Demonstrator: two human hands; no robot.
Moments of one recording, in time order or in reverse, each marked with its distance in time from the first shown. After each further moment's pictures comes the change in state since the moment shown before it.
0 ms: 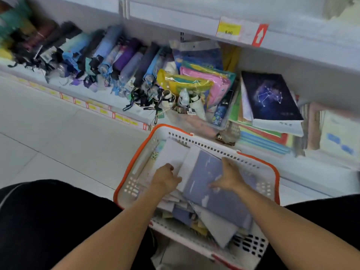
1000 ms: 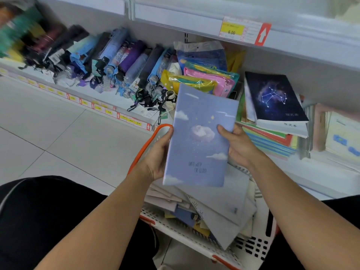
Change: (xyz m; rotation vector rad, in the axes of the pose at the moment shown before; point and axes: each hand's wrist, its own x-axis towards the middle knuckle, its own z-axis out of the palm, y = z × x) left_hand -0.037 0.046 -0.078 -1.229 -0.556 0.145; right_hand -0.017 -0.078 -0.092 1.459 -0.078 -0.253
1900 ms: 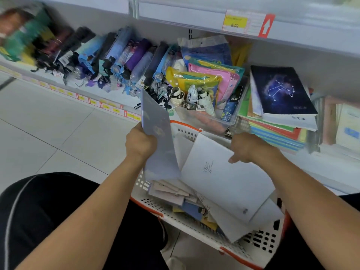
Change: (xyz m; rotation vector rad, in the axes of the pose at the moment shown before) left_hand -0.042 0.035 -0.010 0.931 0.965 0.319; right_hand -0.021 -0.026 0.008 -2.053 -0.150 0.303
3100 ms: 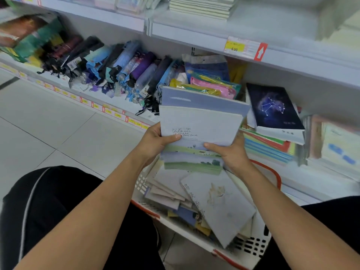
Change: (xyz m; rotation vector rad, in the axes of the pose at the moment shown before) left_hand 0.003 0.004 0.011 -0.667 -0.485 0.231; right_hand -0.030 -0.044 0.014 1.610 0.561 -0.273
